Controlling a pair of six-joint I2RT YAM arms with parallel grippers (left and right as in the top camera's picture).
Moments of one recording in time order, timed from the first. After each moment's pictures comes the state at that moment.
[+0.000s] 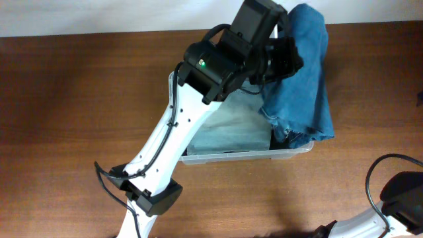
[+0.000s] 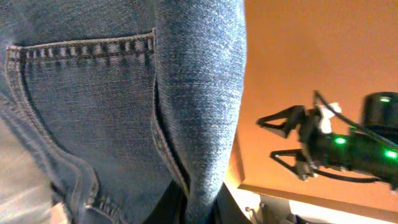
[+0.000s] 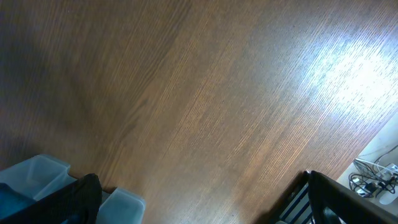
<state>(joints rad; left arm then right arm) -0.74 2.19 2.77 -1.21 0.38 -0.87 -0.74 1.87 2.19 -1.69 0.00 0.36</state>
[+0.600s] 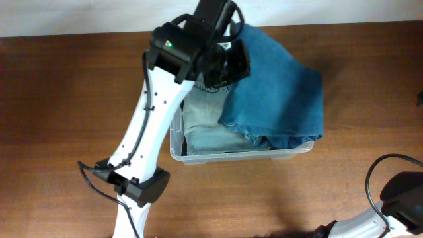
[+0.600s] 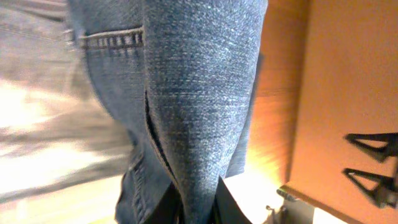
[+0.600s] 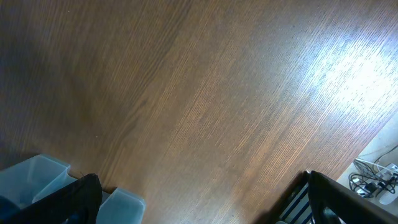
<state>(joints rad) -0.56 2.19 2.77 -1.56 0.37 -0.77 -0.74 1.87 2.19 -1.69 0.00 0.36</state>
